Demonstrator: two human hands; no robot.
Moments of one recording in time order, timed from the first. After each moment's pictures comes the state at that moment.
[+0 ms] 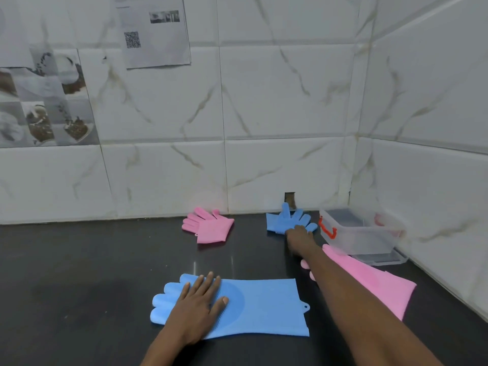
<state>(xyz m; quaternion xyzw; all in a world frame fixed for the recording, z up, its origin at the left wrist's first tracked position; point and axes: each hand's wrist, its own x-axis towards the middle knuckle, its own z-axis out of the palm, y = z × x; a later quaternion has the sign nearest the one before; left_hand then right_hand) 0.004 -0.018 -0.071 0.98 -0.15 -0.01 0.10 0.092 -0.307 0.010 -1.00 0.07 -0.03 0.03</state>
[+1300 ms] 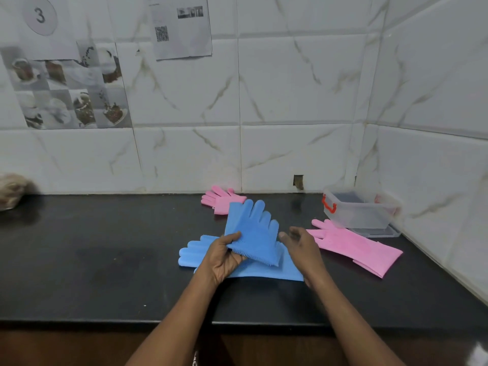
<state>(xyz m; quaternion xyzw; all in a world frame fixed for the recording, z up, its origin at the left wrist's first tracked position) -0.030 -0.058 -0.029 0.26 -0.04 -0.25 0.93 -0.066 -0.256 -0.022 -0.80 0.06 -0.16 0.58</state>
